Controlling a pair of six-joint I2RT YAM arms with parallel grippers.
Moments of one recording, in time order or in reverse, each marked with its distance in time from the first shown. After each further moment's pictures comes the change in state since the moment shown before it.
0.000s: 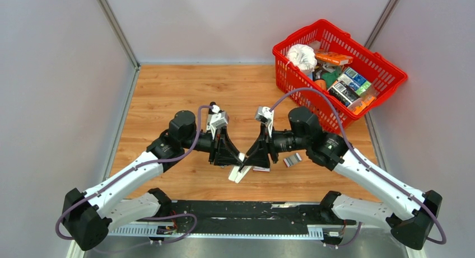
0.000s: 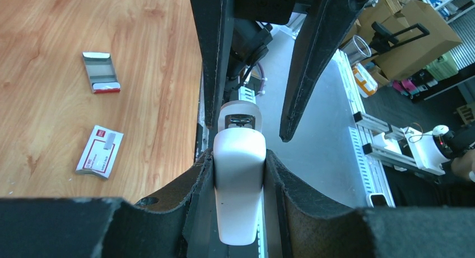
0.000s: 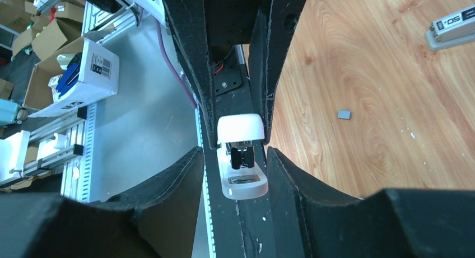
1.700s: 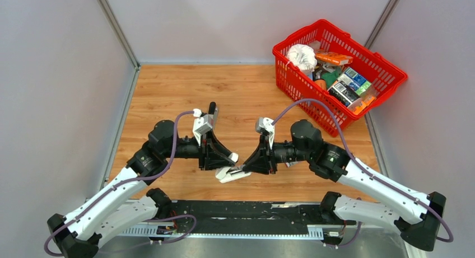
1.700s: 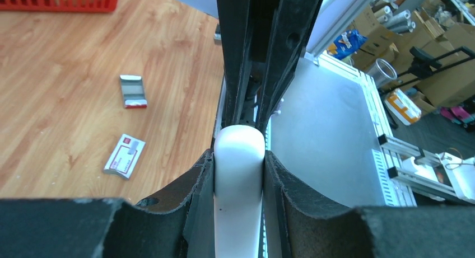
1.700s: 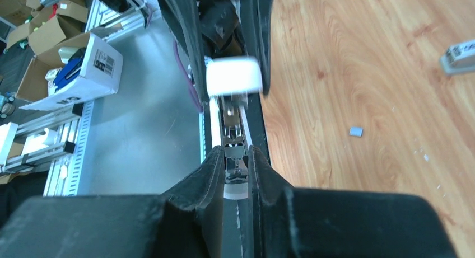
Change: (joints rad) left arm -0.022 -0.225 0.000 -0.117 -0.169 0.002; right arm 0.127 -0.082 -0.120 0.167 0.091 0.021
